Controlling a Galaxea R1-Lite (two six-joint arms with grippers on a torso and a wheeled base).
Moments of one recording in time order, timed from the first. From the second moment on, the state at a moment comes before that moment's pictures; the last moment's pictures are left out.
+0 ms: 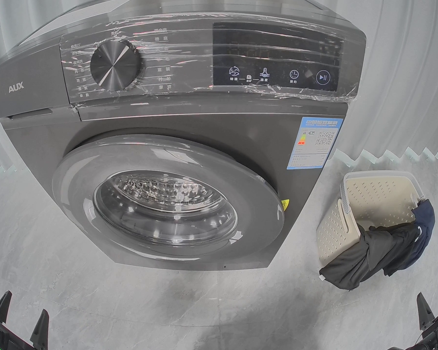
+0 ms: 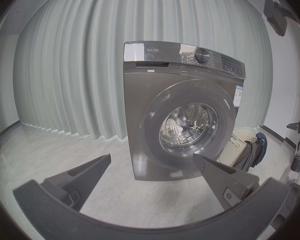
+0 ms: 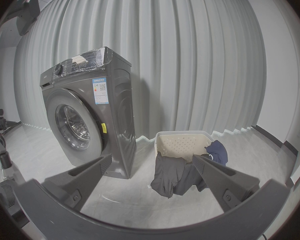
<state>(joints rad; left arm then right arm) 0.00 0.02 -0.02 0.01 0.01 -0.03 0.00 0.02 -0.02 0.00 0.02 -0.01</state>
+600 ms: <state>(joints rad) 0.00 0.02 -0.02 0.01 0.01 -0.03 0.00 0.02 -0.02 0.00 0.02 -0.01</state>
